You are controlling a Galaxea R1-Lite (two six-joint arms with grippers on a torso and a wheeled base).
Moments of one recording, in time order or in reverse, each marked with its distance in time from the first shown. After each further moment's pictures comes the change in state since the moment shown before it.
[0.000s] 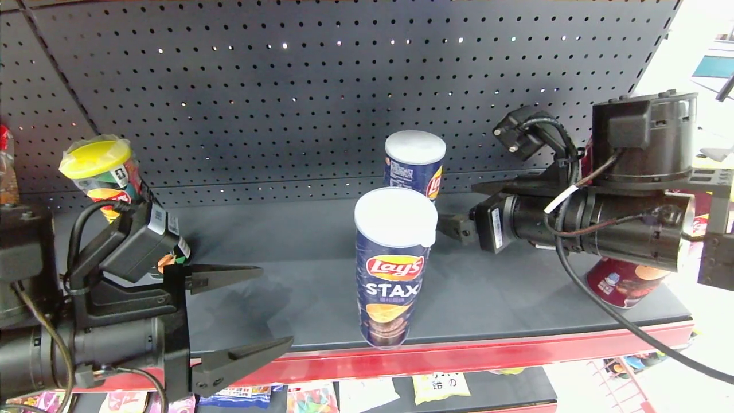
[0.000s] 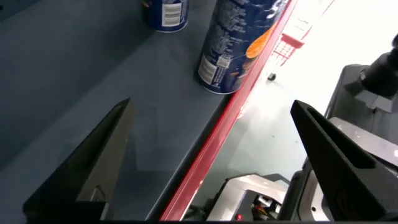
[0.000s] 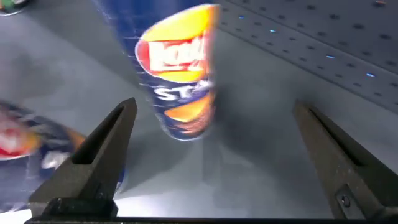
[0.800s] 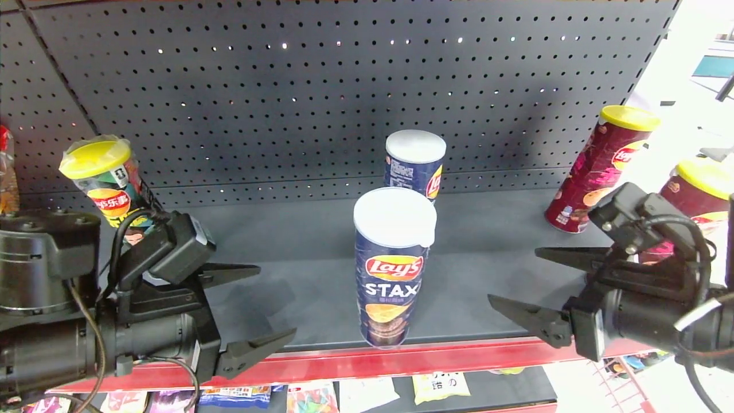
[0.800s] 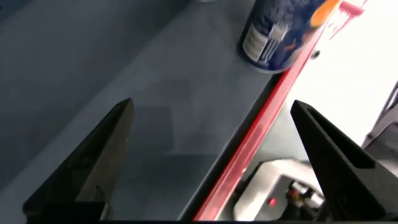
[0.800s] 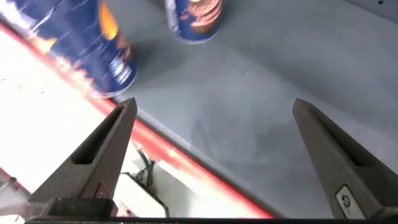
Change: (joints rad) left arm -0.006 0.084 -0.003 0.002 0.151 0.123; right arm 0.025 -0.314 0.394 0.000 -0.027 -0.005
